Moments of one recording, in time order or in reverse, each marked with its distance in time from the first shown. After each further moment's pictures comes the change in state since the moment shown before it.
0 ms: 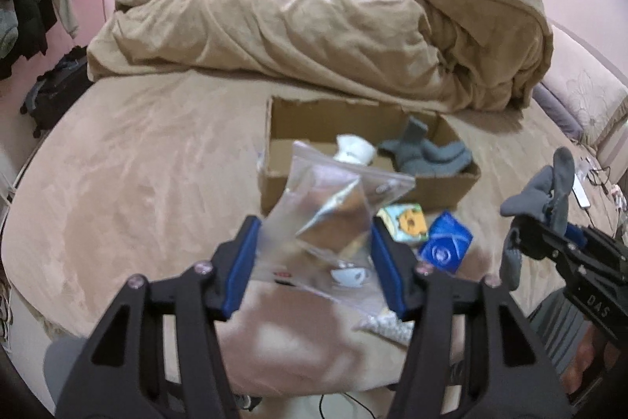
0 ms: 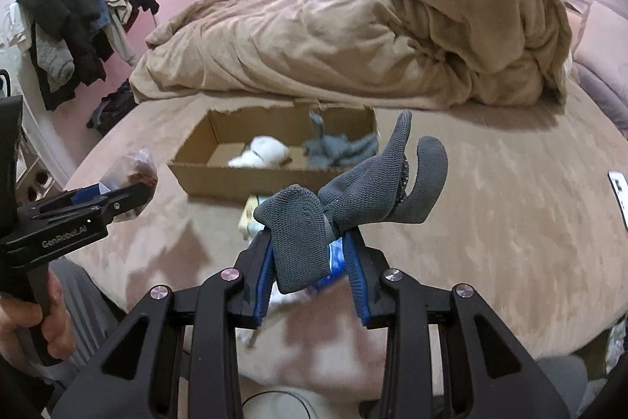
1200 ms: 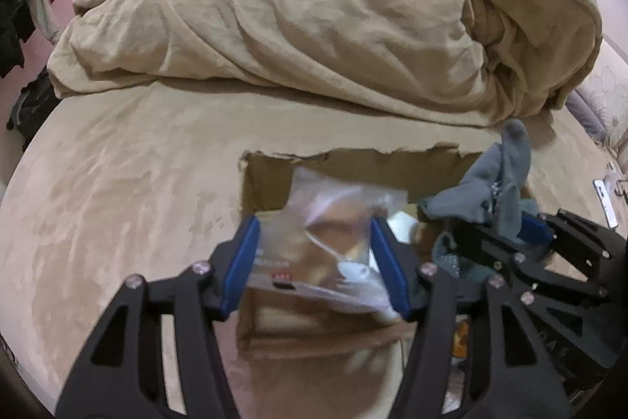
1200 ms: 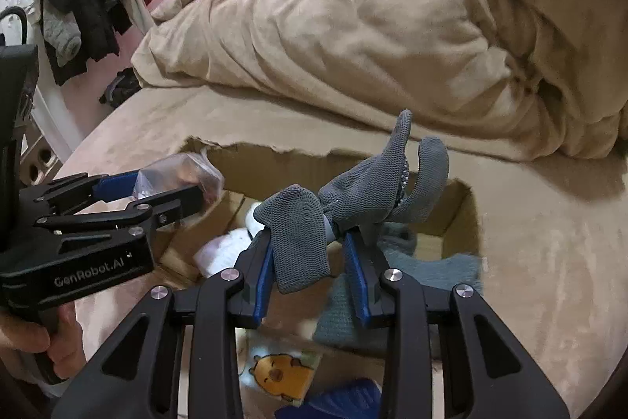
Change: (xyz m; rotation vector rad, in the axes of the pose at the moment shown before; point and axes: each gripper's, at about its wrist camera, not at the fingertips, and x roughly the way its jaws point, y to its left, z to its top) left arm 0.141 0.000 0.080 0.039 0.079 0.022; right arm 0.155 0.014 0.078 -0.108 0.073 0.096
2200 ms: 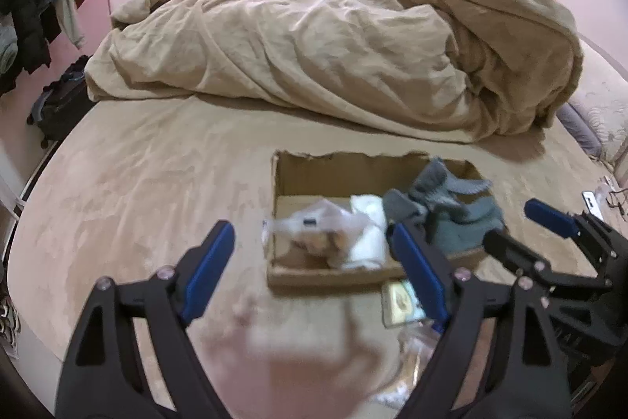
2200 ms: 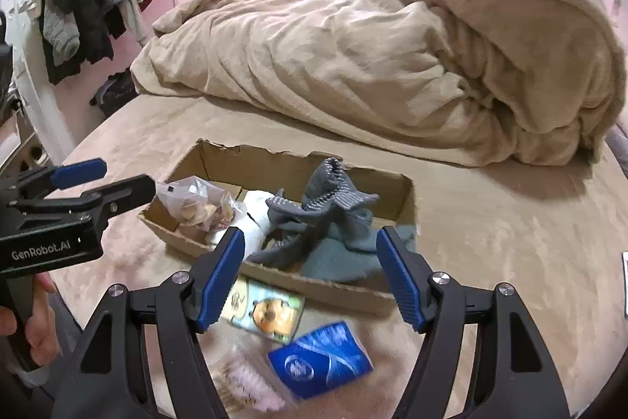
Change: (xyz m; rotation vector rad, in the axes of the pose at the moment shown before) left arm -0.099 0.005 -0.028 -0.045 -0.087 0.026; right arm -0.081 0.009 -0.017 -0.023 -0.062 -0.093
